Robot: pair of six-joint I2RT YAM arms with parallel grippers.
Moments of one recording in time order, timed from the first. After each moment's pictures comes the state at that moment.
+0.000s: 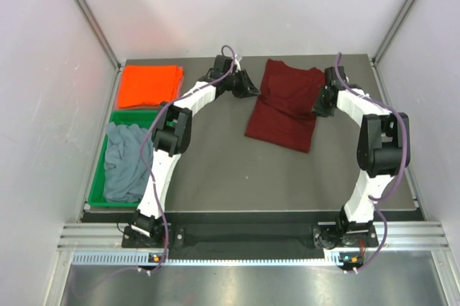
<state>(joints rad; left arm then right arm) -0.40 2.52 2.11 -0.19 0.56 -0.74 0.07 1.88 1.34 -0.48 0.05 0.47</state>
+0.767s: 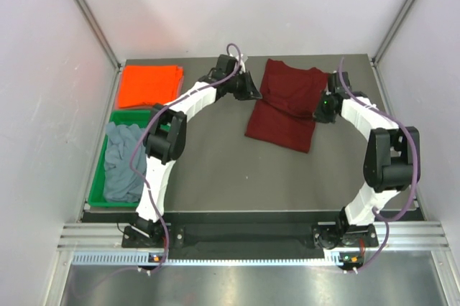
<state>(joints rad) -0.45 2.30 1.92 -0.24 0.49 -0.63 0.08 1.71 1.23 -0.50 -0.02 0.47</state>
